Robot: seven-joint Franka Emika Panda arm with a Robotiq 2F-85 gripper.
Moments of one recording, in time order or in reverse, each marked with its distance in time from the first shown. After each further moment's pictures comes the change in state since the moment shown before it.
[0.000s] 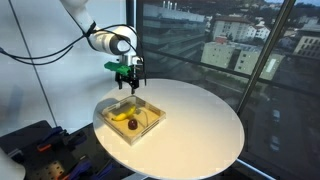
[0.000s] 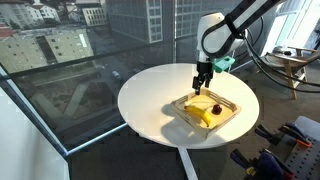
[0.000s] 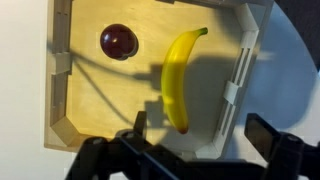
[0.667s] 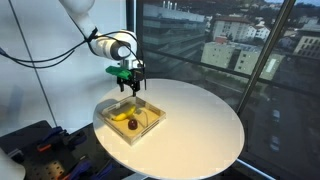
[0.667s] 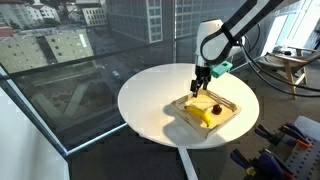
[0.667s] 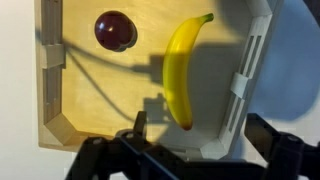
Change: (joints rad) arm 0.001 0.051 -0.002 0.001 -0.005 0.089 0.019
